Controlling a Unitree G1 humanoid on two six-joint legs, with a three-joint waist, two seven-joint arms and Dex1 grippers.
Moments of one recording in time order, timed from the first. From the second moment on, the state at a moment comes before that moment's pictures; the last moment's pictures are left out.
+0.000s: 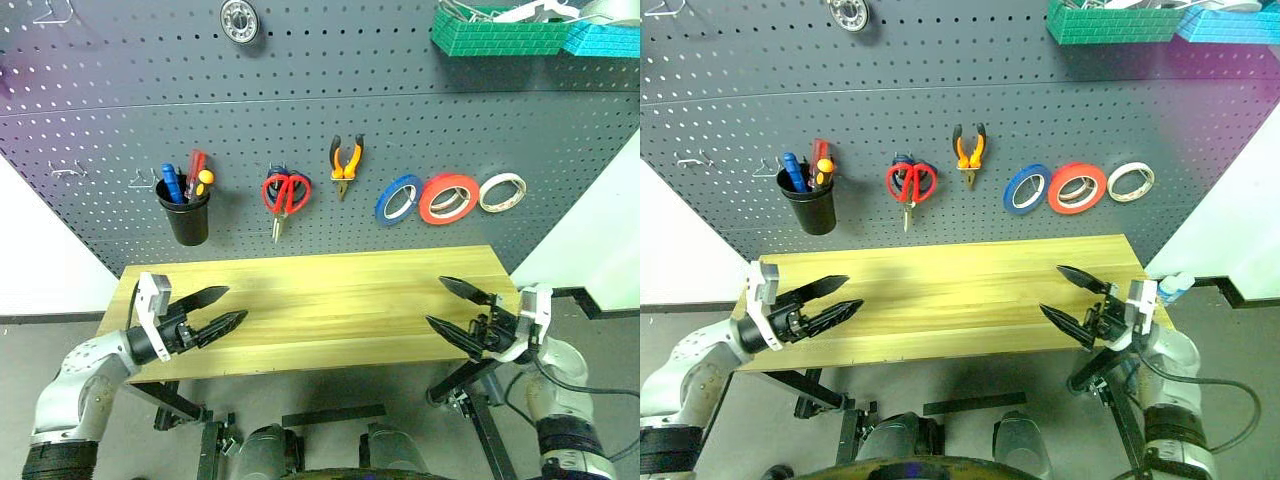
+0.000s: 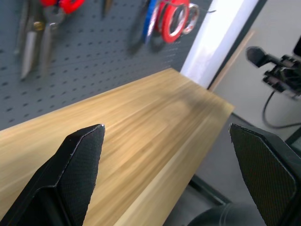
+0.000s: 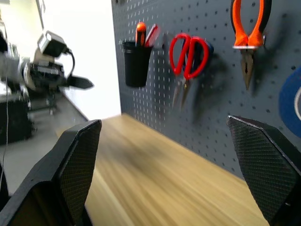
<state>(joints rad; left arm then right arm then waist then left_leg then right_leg) 0.08 0.59 0.25 -0.04 -0.64 0.37 -1.08 -0.09 -0.44 -0.30 0.47 0.59 -0.27 1.51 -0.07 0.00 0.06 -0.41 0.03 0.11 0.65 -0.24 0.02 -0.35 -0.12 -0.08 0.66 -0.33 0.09</state>
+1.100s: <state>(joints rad) 0.18 0.16 0.24 -0.10 -0.39 0.10 -0.42 -0.04 -0.18 -0.30 0.45 0.27 -0.28 0.44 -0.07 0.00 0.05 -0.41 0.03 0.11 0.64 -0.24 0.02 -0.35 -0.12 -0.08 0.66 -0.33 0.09</state>
